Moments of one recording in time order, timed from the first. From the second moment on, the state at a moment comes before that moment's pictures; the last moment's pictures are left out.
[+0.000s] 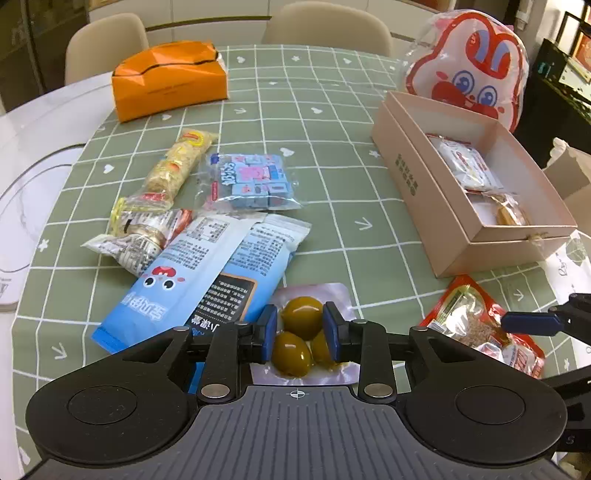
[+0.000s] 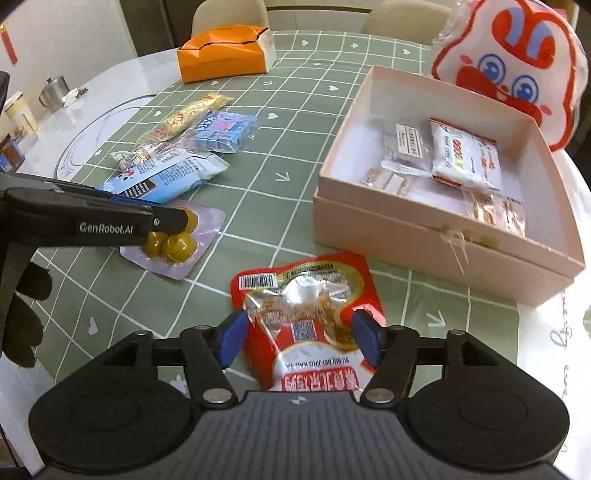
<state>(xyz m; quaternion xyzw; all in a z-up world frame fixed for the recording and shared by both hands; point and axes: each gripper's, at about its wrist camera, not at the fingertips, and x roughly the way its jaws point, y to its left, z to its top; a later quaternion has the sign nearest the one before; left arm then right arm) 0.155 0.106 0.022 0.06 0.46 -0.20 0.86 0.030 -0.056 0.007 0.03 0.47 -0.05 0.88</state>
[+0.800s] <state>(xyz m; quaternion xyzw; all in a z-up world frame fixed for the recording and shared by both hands) 0.141 0.157 0.016 0.01 0.47 -0.23 0.85 0.134 -0.025 0.072 0.09 0.42 0.01 0.90</state>
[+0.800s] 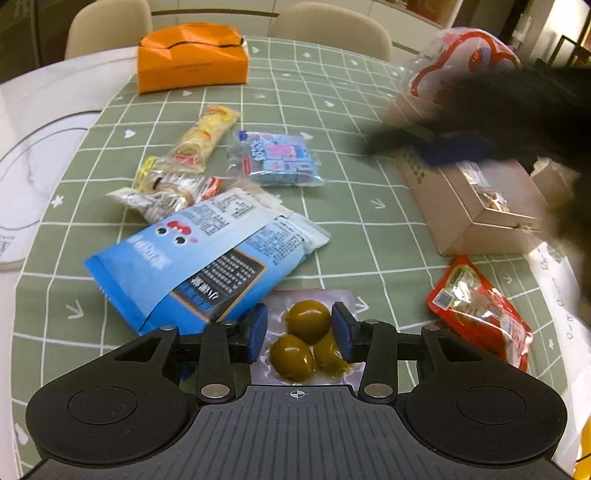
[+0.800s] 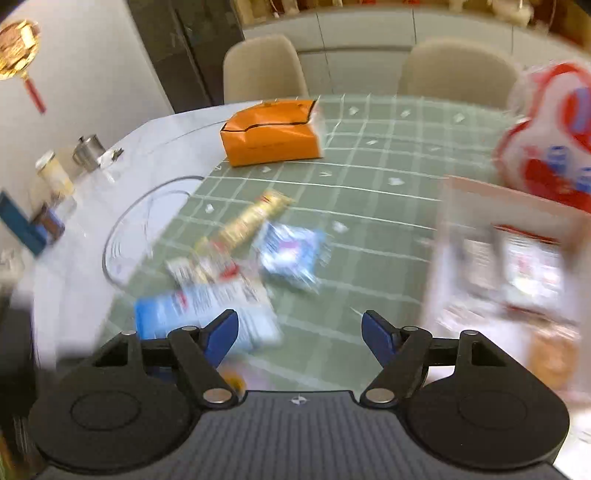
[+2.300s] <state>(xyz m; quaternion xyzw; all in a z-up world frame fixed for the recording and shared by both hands) 0.079 0.170 0.010 -0.04 0.44 -0.24 0.86 0.249 0.028 0.033 -0.03 0.43 0.00 0.90</state>
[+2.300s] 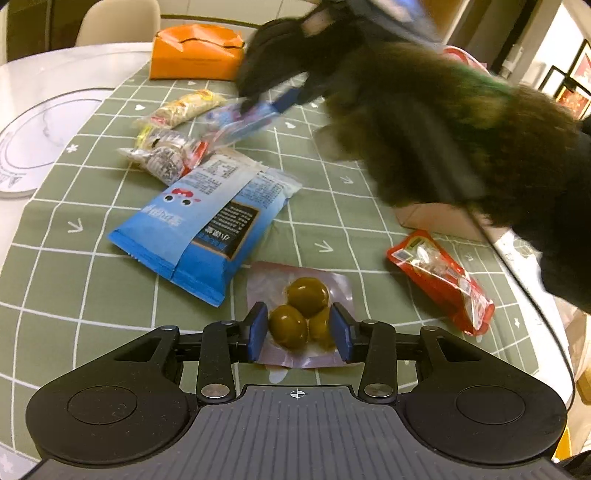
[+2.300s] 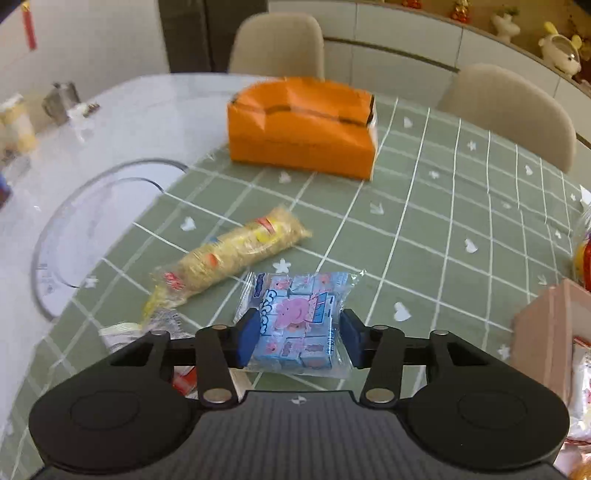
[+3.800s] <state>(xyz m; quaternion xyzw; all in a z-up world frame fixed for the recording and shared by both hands) 0.062 0.167 0.041 -0.04 0.43 -0.26 0.86 0.228 0.015 0.051 0.02 0.41 0.06 0.91</state>
